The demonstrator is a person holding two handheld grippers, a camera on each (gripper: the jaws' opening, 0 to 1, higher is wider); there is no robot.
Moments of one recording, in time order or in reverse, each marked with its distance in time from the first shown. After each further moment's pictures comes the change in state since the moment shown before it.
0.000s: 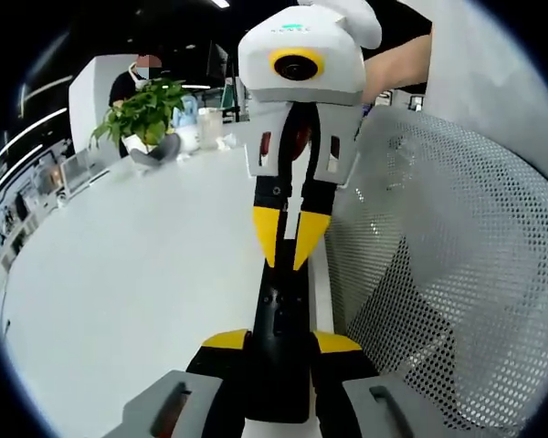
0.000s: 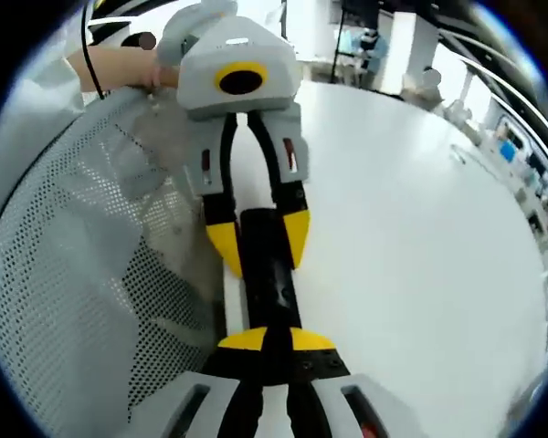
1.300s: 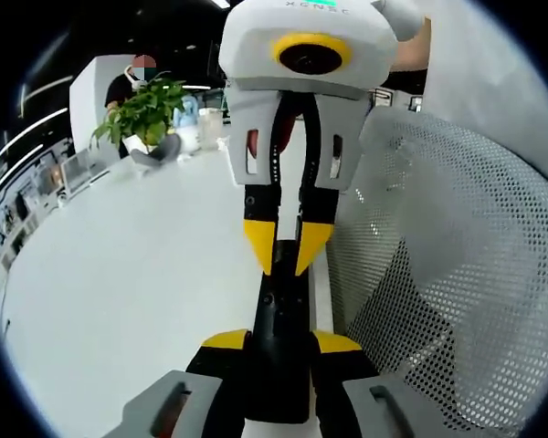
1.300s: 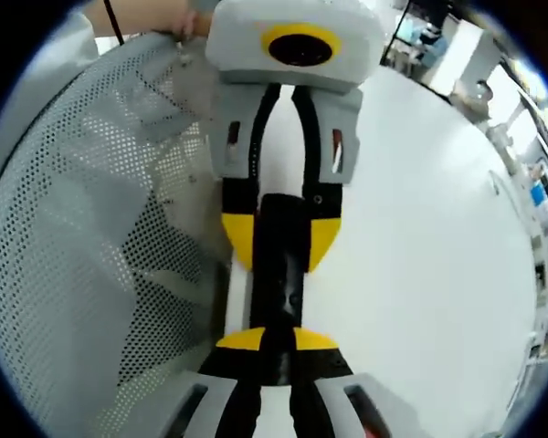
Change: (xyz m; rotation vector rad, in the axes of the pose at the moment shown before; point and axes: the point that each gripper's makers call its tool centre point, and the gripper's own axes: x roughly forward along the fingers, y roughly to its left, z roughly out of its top) left arm 0.000 0.000 0.000 -0.001 -0.003 0.002; right arm 0.004 0.000 0.001 -0.192 0.181 0.026
